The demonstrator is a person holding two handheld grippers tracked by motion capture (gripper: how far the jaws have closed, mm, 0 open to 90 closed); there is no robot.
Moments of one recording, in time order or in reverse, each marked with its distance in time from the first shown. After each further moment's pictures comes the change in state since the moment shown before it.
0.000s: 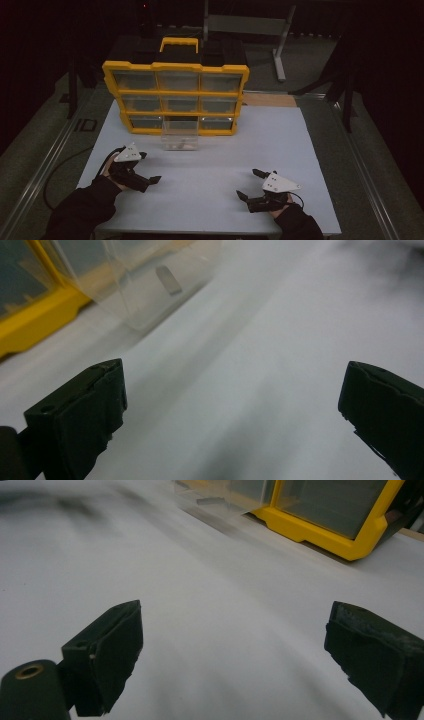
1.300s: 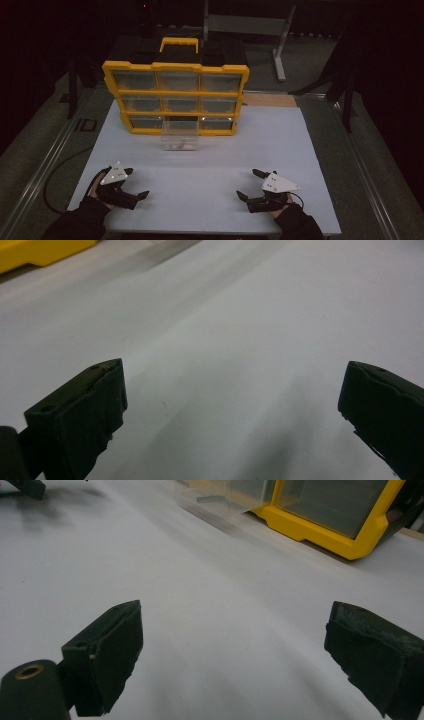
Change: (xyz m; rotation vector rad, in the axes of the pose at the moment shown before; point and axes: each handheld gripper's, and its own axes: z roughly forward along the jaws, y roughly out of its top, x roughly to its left) left arm -0.007 -0.062 -0.010 -0.027 0.092 -0.050; right arm 0.000 -0.001 0.000 0.009 0.000 -0.007
